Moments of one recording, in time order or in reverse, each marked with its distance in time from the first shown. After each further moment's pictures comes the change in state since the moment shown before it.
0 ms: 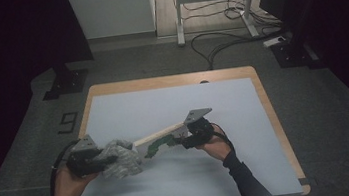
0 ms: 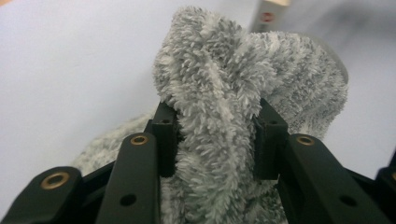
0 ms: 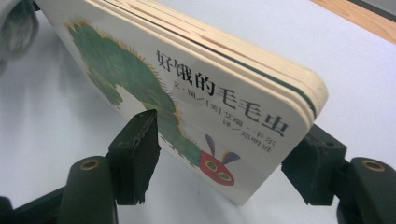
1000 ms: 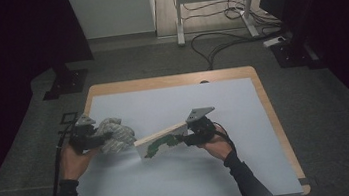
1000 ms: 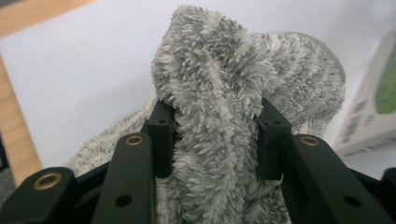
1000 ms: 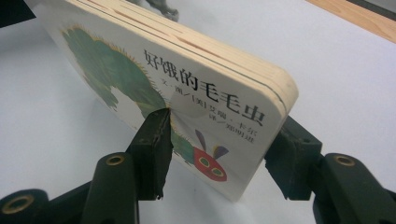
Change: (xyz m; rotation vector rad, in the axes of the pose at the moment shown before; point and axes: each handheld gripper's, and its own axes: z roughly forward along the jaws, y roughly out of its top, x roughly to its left) left arm 0.060 0.020 0.048 0.012 0.167 -0.149; right arm -0.004 -0.002 -0.004 -0.010 -0.009 0.032
